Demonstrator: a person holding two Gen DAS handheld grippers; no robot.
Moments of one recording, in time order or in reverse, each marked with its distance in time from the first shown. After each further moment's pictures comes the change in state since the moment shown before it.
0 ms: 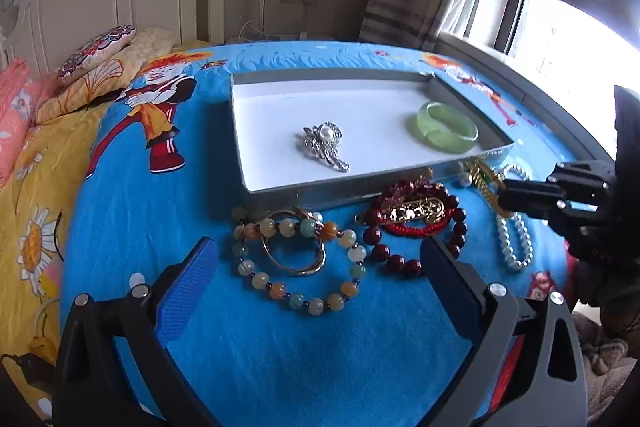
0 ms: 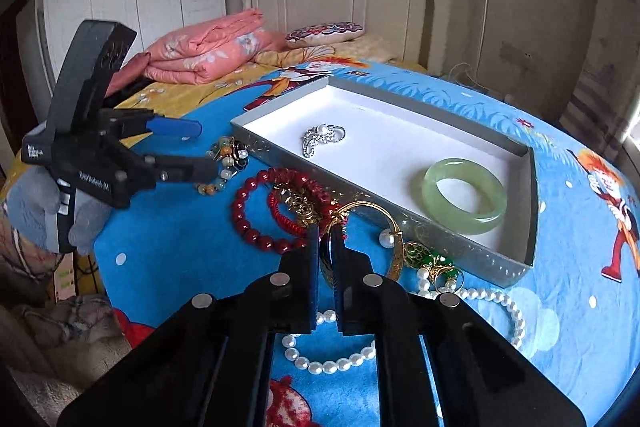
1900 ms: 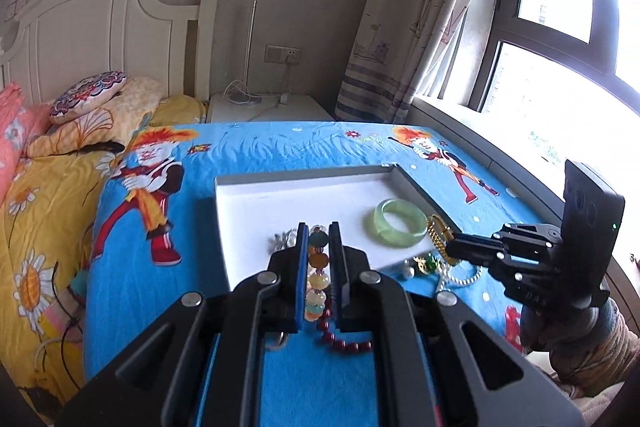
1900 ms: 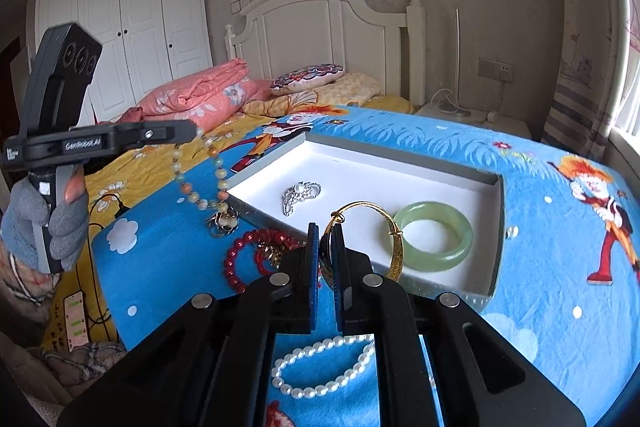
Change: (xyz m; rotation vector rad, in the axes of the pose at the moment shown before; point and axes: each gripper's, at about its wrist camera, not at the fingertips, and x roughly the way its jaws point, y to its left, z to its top) left arm -0.061 -0.013 0.066 -0.020 -0.197 -0.085; right arm -0.029 -0.023 0.024 0.073 -0.150 -0.014
